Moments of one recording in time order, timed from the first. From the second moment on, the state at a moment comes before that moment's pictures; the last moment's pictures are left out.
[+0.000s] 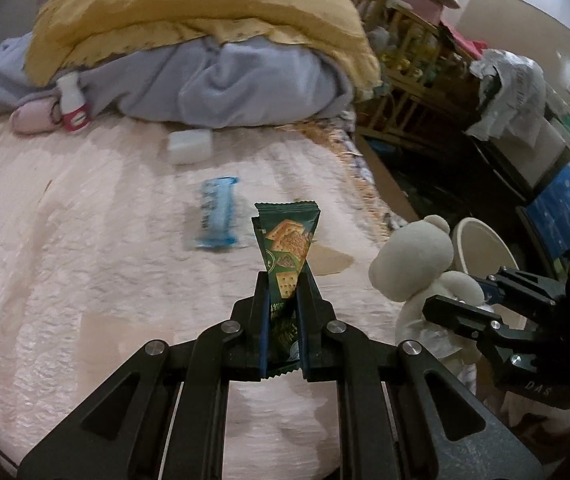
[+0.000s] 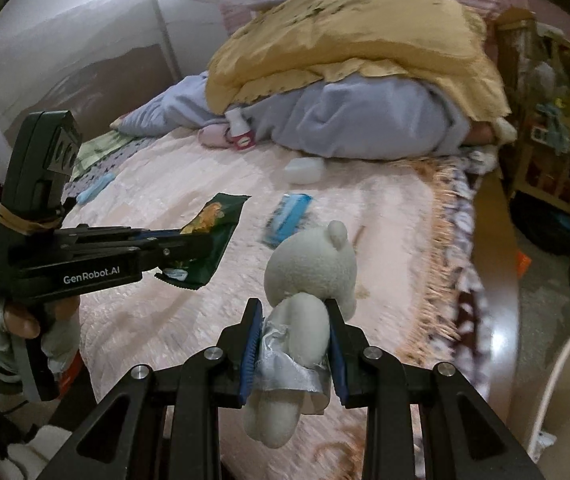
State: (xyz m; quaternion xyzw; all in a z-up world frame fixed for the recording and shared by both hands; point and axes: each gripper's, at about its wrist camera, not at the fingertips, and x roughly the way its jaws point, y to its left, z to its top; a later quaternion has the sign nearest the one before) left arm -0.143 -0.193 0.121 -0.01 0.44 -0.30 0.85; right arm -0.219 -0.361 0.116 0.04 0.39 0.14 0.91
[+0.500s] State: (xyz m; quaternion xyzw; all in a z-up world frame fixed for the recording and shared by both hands) left arm -0.168 -0.273 0.136 0.04 0.42 -0.36 0.83; right arm -0.259 -0.425 0.129 0.06 0.38 0.07 0.92
